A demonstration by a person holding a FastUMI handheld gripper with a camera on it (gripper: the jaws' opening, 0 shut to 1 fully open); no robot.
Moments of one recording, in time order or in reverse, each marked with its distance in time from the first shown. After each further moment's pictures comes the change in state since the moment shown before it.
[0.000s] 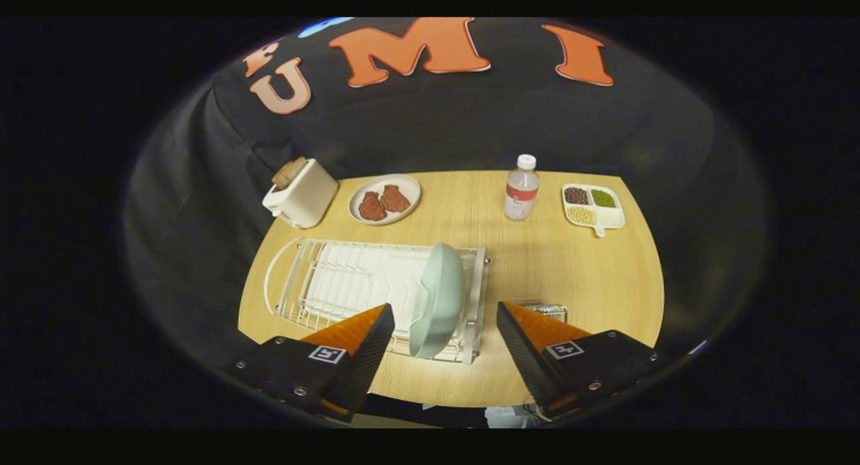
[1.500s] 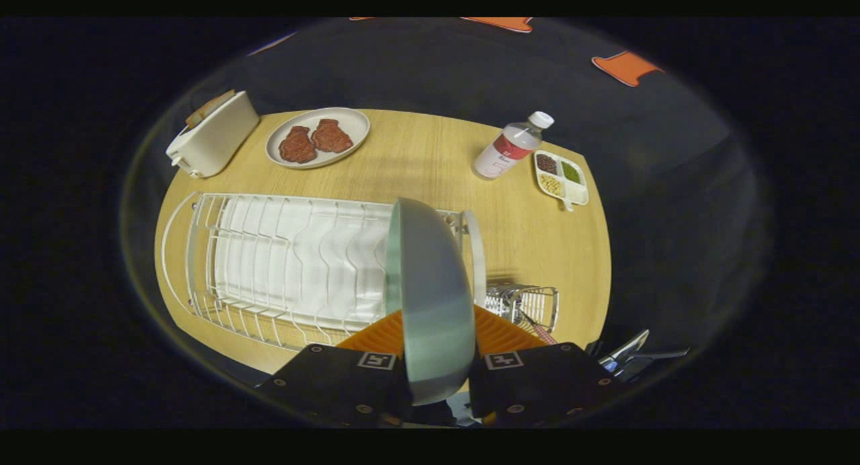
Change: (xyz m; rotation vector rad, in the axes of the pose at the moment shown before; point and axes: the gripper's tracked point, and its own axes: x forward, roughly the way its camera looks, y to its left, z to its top) arm 0.060 -0.008 -0.013 -0.105 0.190 -0.481
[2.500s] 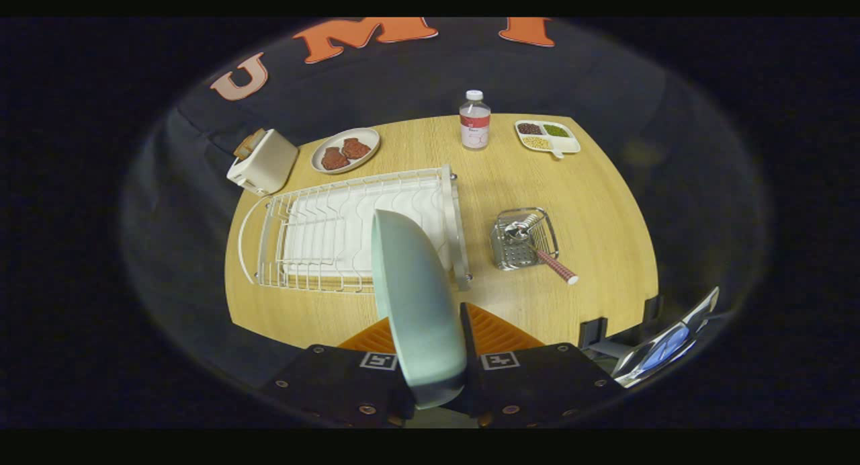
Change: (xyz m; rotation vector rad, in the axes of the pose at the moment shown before) arm -0.062 -0.024 -0.131 0.229 -0.039 0.378
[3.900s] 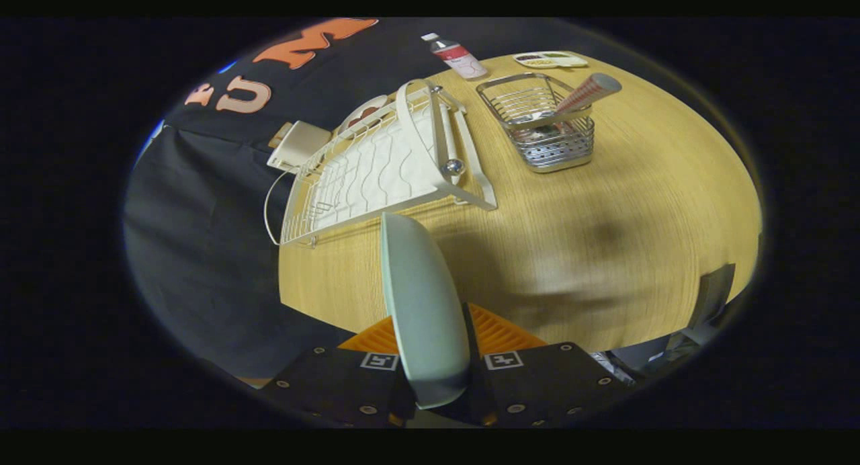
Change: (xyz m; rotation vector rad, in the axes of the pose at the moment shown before) arm 0.108 -0.016 -0.129 0.129 0.069 0.414
